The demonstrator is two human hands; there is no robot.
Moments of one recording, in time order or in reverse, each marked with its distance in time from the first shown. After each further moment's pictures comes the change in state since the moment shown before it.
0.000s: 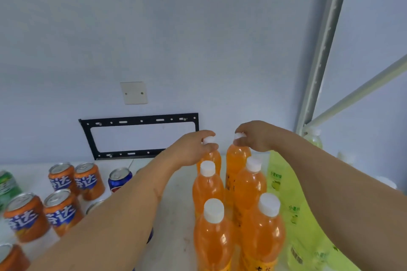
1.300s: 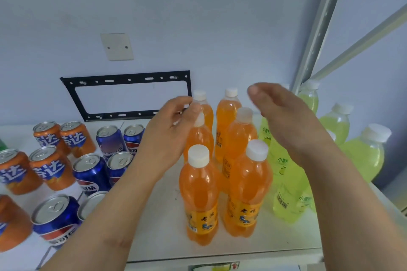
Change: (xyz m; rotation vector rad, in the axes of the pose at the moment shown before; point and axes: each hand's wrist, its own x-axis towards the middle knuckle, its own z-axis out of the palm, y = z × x) left_hand -0.122 0.027 0.032 -0.355 0.412 0.028; right_hand -0.134 -0.015 0.038 0.945 0.447 0.052
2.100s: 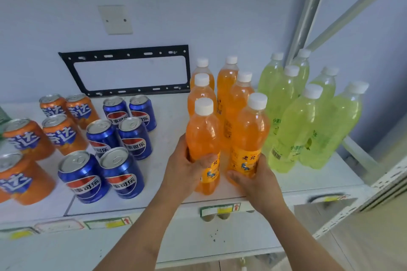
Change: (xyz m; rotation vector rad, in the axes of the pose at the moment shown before) left_hand -0.106 -0.100 0.043 -0.382 -0.159 -0.120; right_hand -0.140 0.152 0.086 -0.082 0.060 0.233
